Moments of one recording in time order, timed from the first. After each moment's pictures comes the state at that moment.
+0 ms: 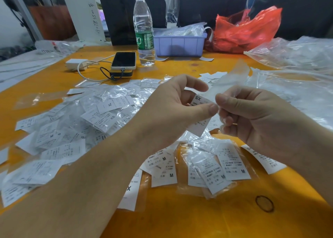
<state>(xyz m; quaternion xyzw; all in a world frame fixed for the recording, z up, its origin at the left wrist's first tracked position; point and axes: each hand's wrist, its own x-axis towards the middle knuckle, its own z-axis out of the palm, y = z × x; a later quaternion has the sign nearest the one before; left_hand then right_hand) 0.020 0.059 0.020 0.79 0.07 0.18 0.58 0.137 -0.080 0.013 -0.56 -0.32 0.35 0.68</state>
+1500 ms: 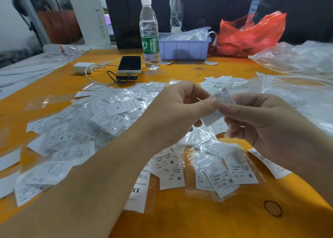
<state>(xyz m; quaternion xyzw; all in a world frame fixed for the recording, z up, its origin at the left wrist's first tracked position) 0.017 0.063 0.026 0.80 0.11 0.19 0.55 0.136 -0.079 0.010 -0.61 -0.35 0.30 0.64</state>
